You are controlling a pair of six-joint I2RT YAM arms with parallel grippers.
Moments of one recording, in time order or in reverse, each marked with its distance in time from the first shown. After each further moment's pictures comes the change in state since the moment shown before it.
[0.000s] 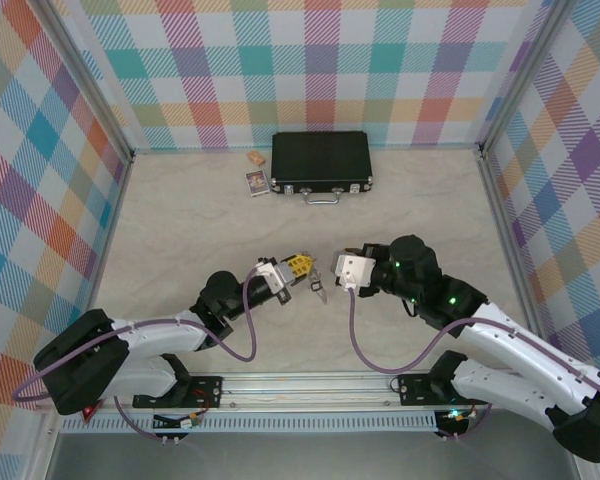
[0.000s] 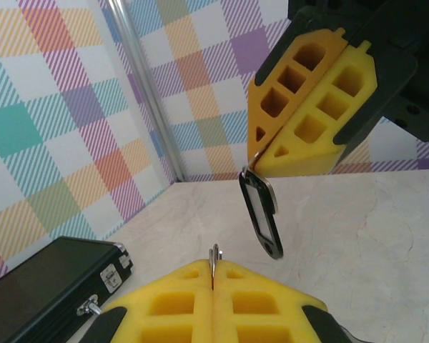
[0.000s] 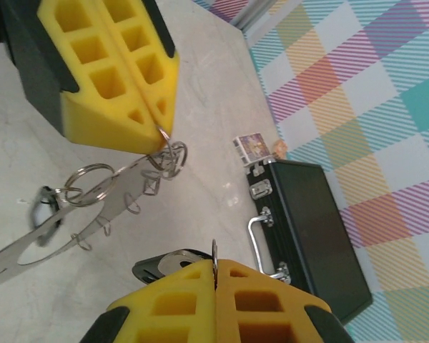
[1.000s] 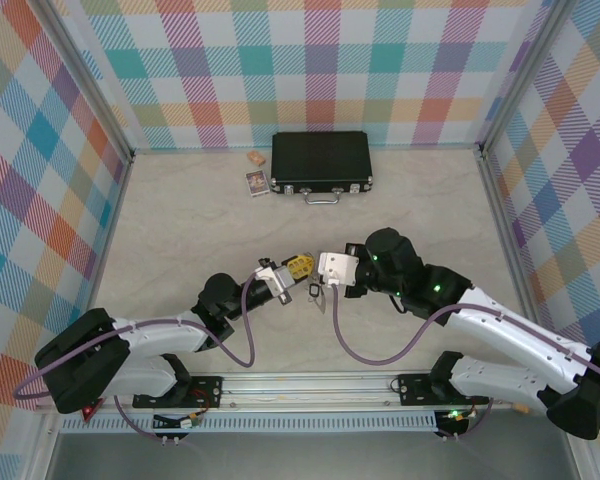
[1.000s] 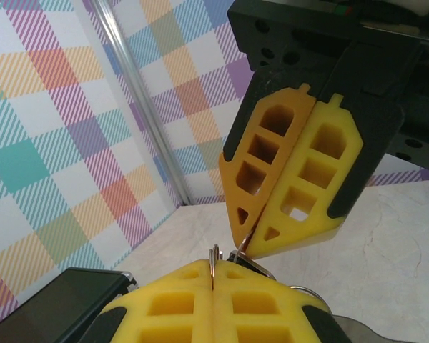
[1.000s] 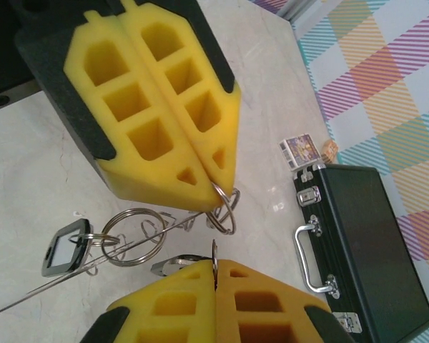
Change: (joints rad) left arm -0.018 -0.002 0.000 0.058 0.002 0.052; right arm 0.080 0.138 0.134 -0.107 0.017 0.084
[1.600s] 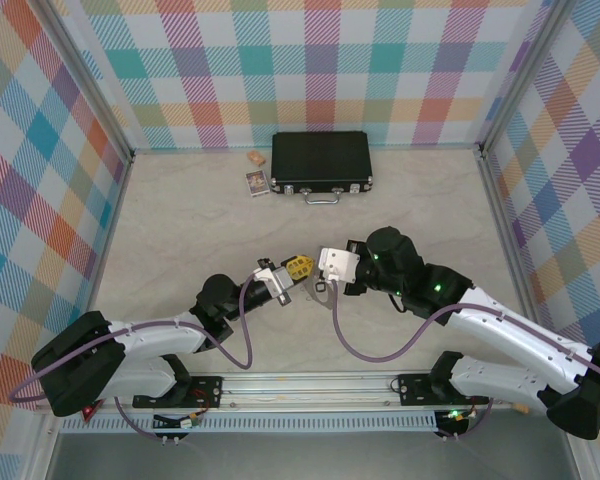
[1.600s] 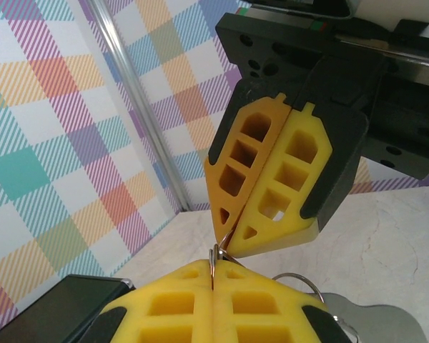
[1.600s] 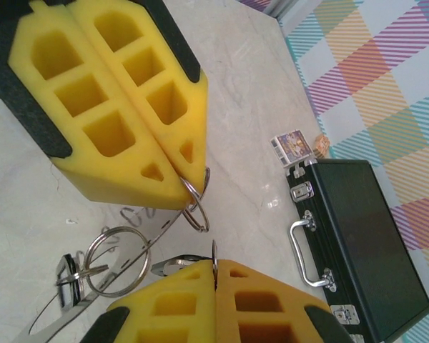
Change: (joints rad) left arm -0.008 -0.024 0.000 -0.016 0.000 0.000; right arm 0.005 0.000 0.005 0.008 0.018 0.039
